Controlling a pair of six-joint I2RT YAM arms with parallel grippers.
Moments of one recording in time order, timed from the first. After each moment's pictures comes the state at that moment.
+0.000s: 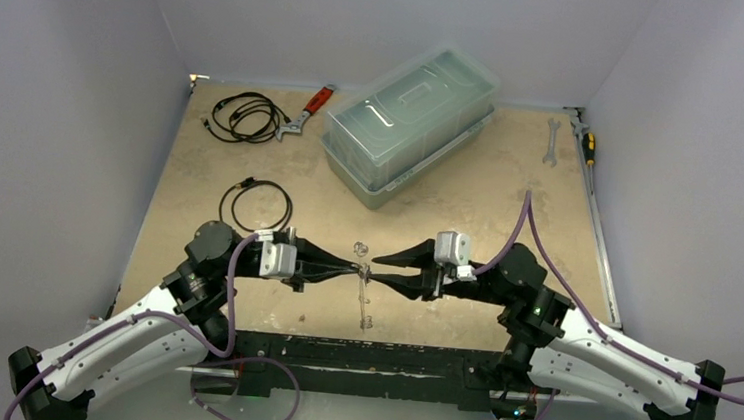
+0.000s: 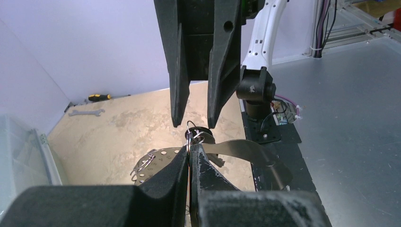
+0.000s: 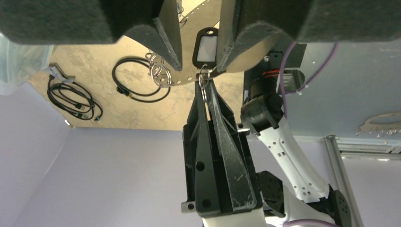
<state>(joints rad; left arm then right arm) -0.81 0.62 0.55 0.25 0.74 0.10 1.06 0.71 0.63 0.22 -0.38 -0.08</state>
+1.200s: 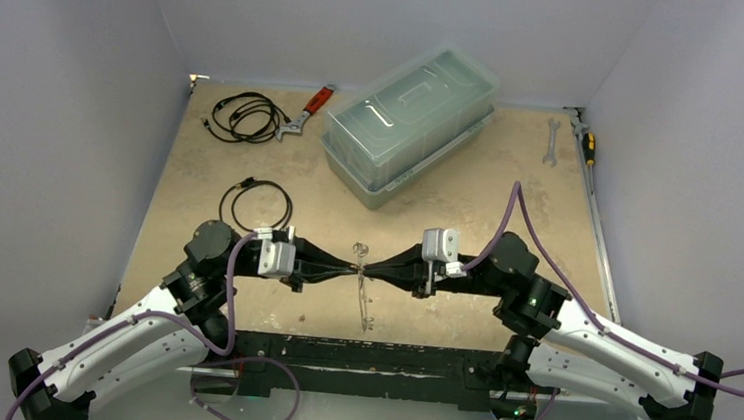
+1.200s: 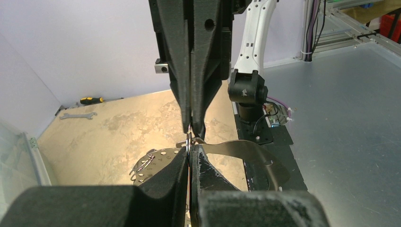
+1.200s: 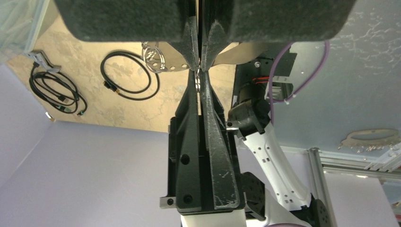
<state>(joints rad) -0.80 0.61 0.54 0.28 0.78 0.06 1.06 0.80 0.73 0.14 -0.47 -0.12</state>
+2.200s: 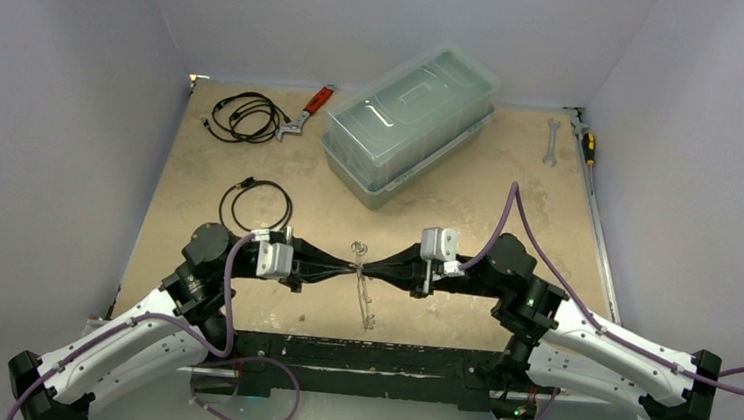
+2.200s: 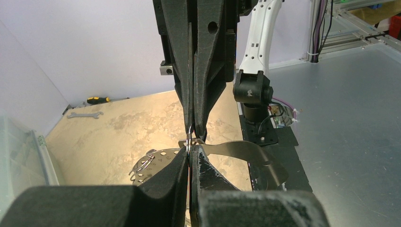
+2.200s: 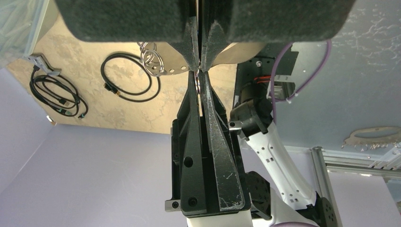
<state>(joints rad) -0.80 0.59 0.52 0.29 0.76 0.06 1.07 0.80 0.72 0.17 -0.44 -0.11</state>
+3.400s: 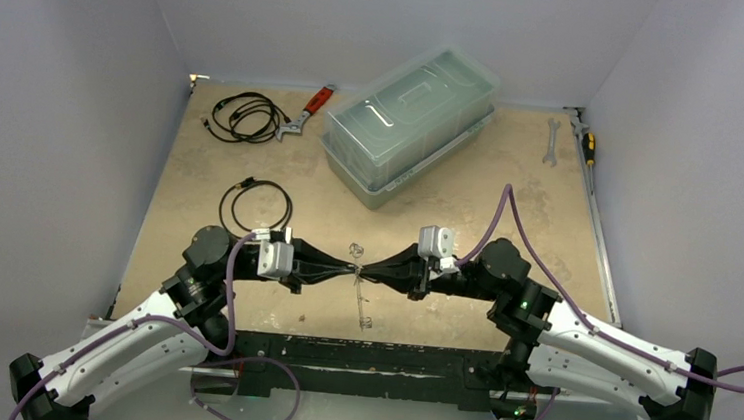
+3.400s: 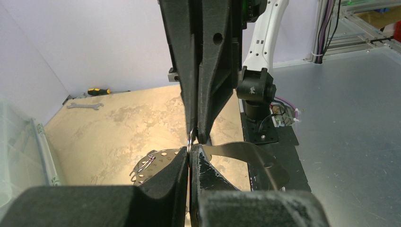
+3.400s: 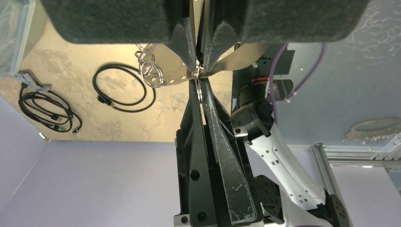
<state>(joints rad) -0.79 0.57 0.49 0.29 0.74 0.04 1.07 0.80 0.65 0.24 -0.40 -0.04</state>
